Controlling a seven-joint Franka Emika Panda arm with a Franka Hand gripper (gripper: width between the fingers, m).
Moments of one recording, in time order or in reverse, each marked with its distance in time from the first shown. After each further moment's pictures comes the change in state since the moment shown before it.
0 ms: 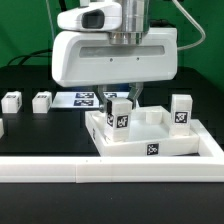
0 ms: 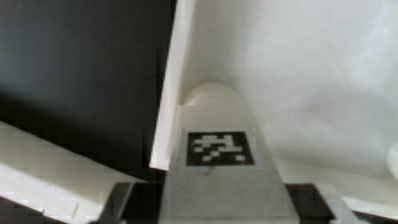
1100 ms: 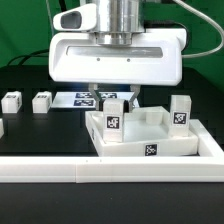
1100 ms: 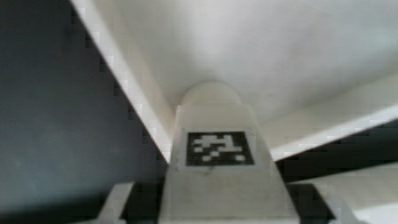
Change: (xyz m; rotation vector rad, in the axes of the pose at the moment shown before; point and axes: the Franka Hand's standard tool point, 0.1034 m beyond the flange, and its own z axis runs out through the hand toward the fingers) arm -0.002 0.002 0.002 0.011 0.046 0.761
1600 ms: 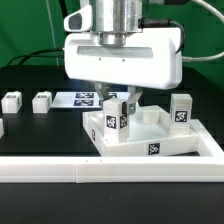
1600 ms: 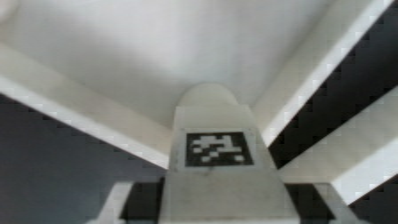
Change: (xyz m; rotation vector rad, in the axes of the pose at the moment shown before) arm -0.001 -0.003 0.001 0.005 0.015 0.460
